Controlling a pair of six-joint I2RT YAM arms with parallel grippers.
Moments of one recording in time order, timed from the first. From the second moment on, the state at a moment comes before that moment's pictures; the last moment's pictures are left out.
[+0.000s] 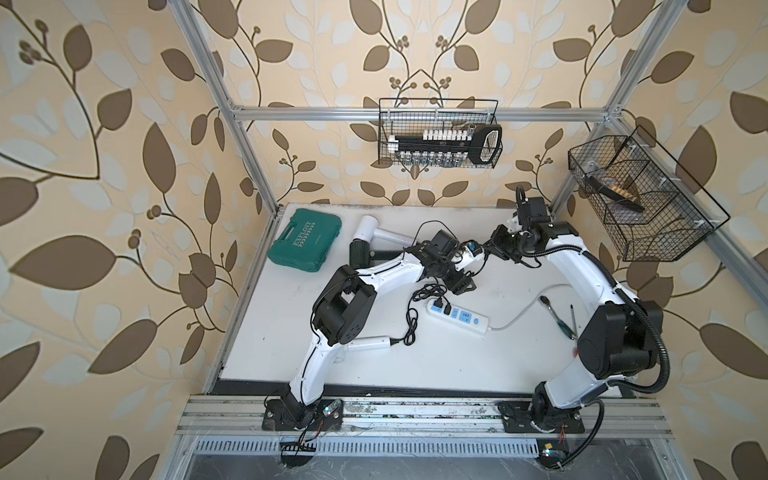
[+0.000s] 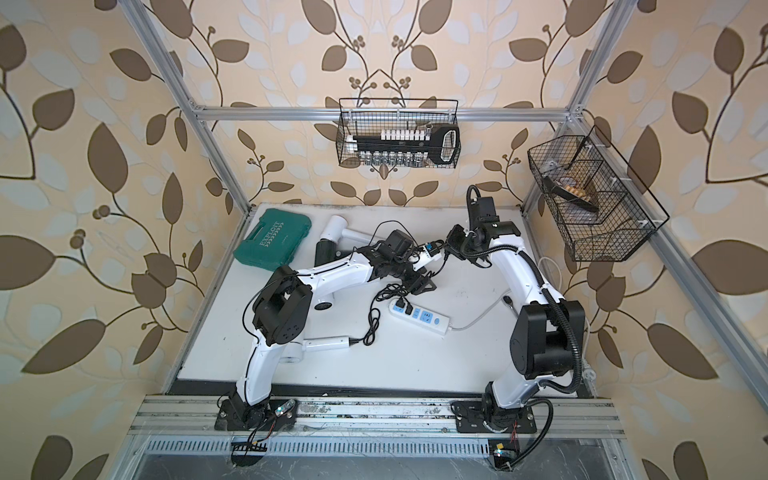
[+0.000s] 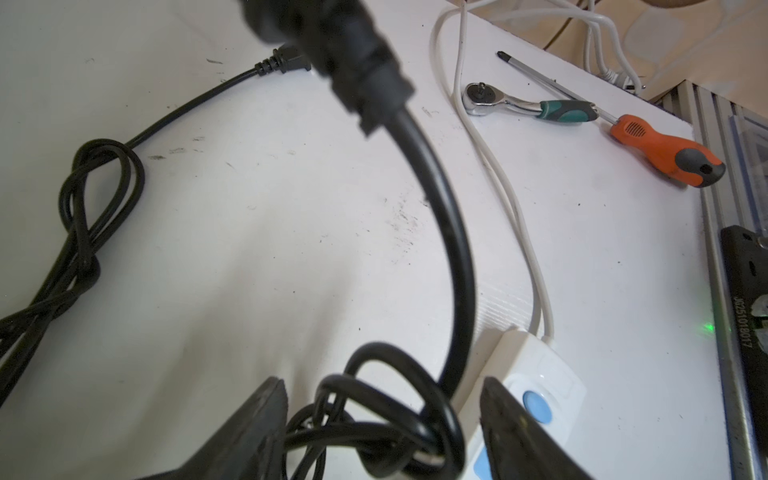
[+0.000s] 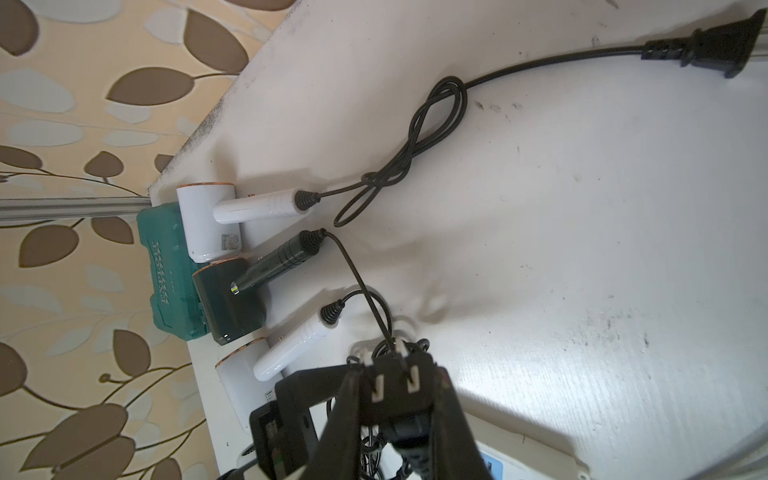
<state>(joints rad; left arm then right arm) -0.76 2.17 1.74 -0.35 0.46 0.19 0.07 1.64 1.45 -0.79 -0.28 0.70</state>
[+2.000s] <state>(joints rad) -0.67 2.10 2.13 -1.24 0.53 1.28 0.16 1.20 0.82 -0.43 -0.84 -0.54</state>
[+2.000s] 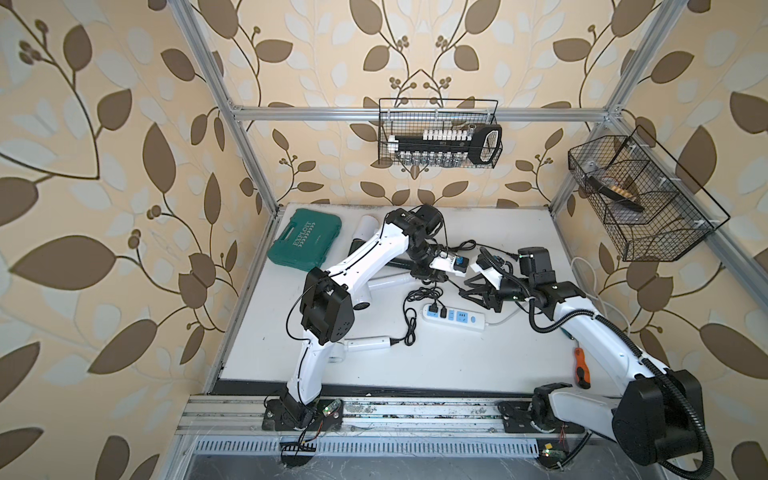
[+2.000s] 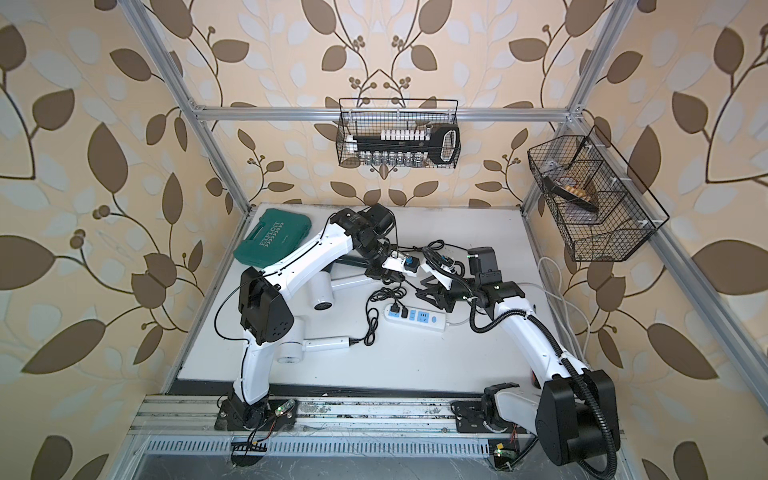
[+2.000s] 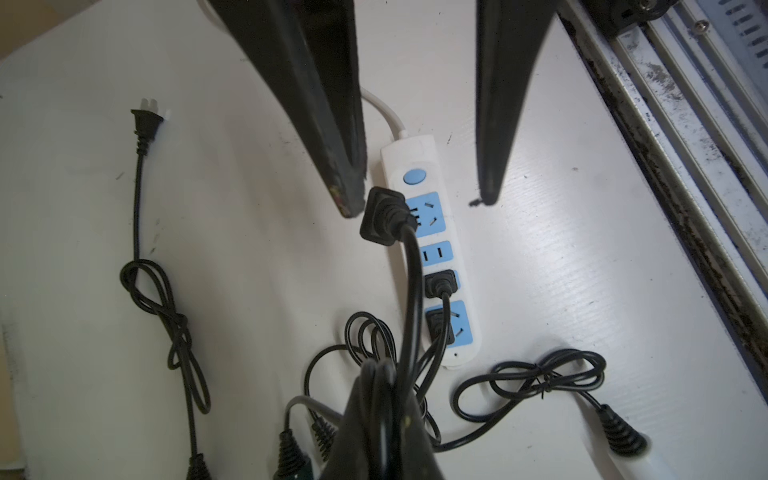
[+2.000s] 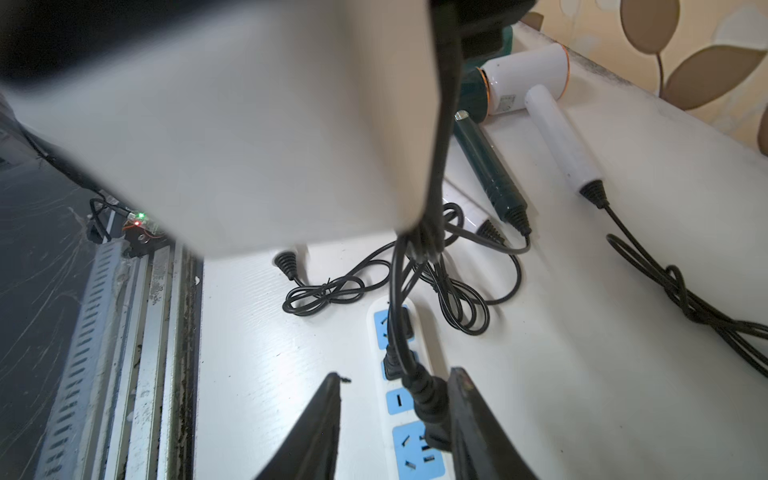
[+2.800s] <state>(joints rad) -0.64 2.11 2.20 -1.43 0.65 1.44 0.19 1.31 0.94 -0.58 -0.93 -0.75</state>
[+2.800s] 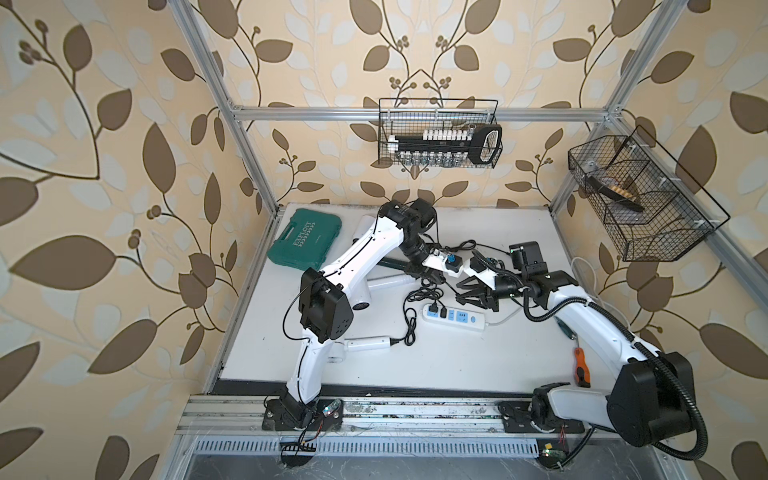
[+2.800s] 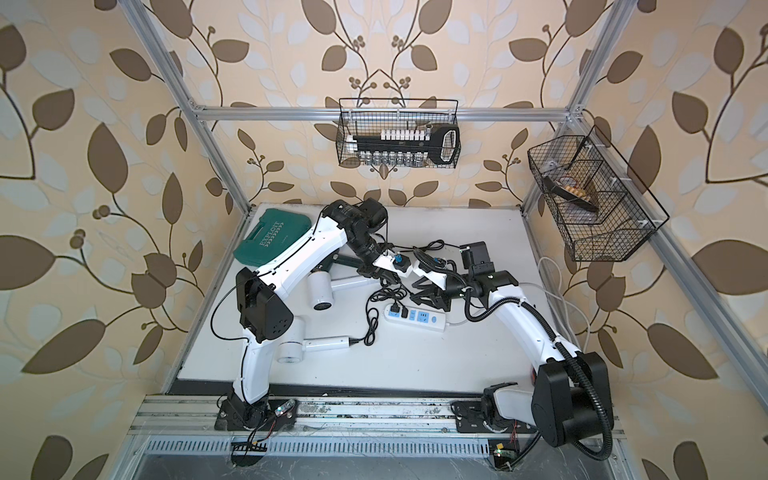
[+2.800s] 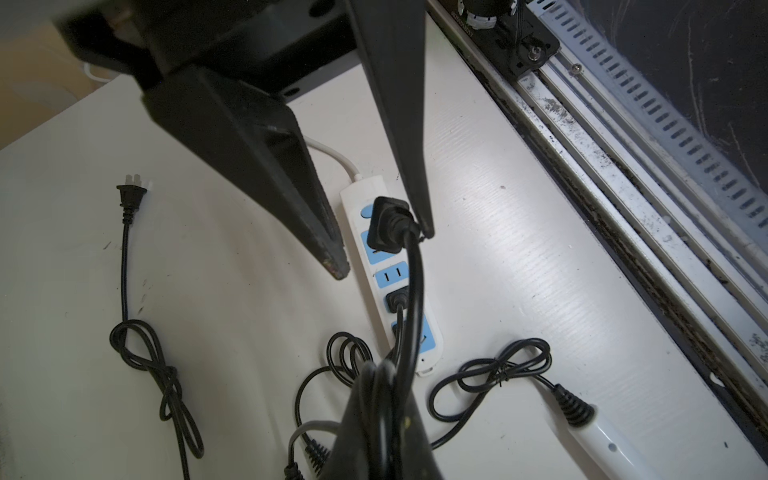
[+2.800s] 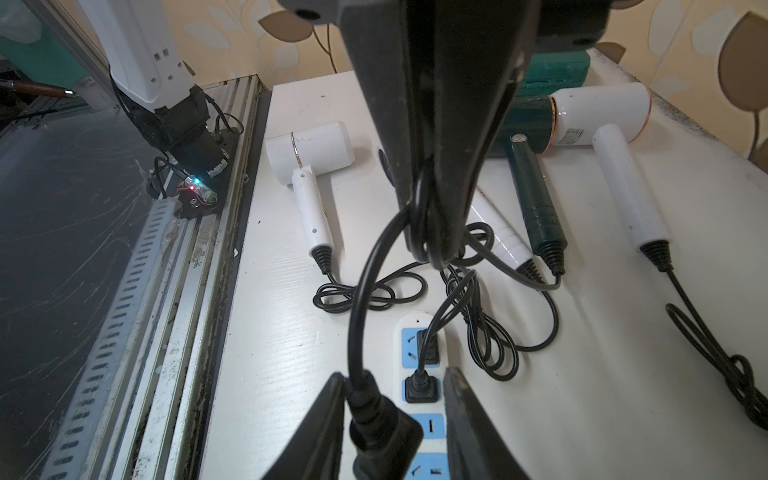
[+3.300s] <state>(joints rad) -0.64 2.11 2.20 -1.45 0.68 1.46 0.21 1.43 1.08 -0.88 -1.04 -0.97</state>
